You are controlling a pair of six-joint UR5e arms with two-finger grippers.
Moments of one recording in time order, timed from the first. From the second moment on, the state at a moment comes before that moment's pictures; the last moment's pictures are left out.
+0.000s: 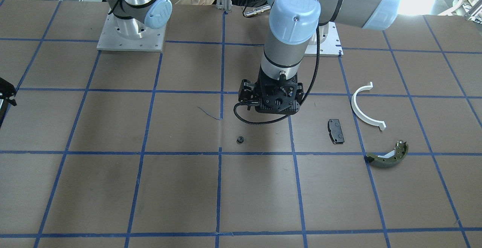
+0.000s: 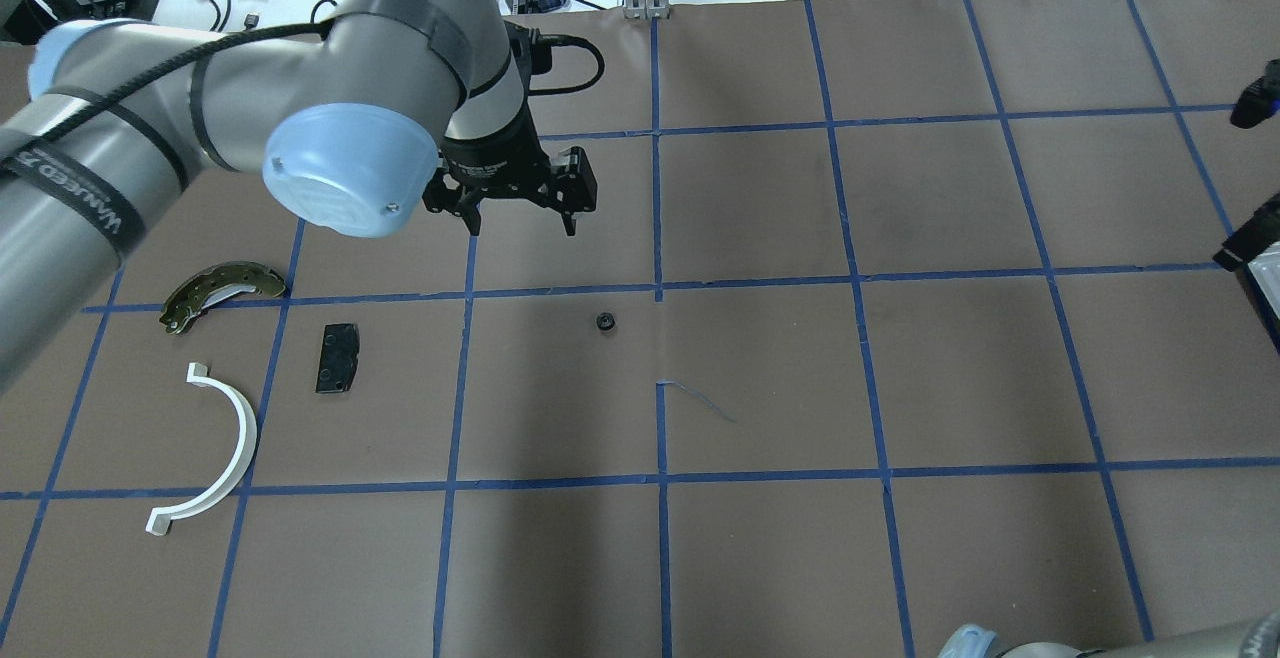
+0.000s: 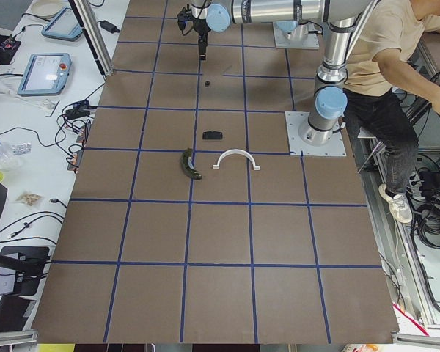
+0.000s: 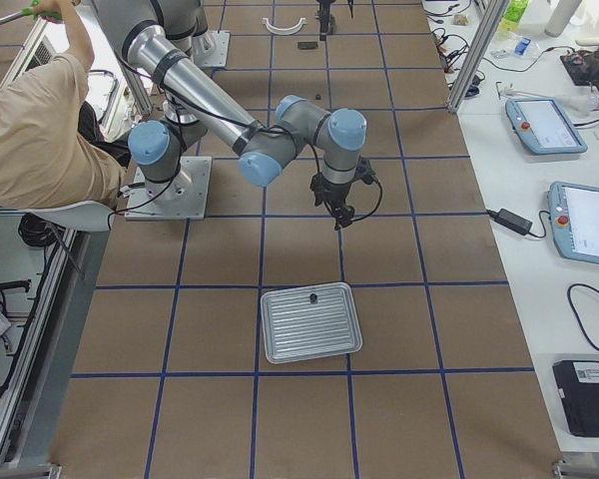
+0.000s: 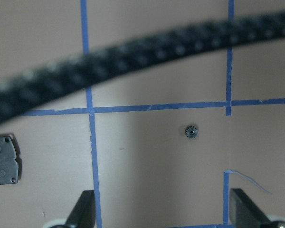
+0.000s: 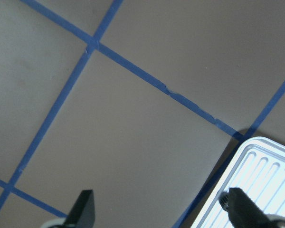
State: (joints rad) left arm -1.80 -1.79 -1.65 -1.29 1.56 -0.17; right arm 0.89 -1.37 1.78 -1.98 -1.64 -1.27
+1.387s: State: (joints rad) left arm -1.88 -2.06 -1.85 -0.80 1.56 -0.21; right arm 0.64 -1.08 1.73 -2.21 -1.53 -1.67
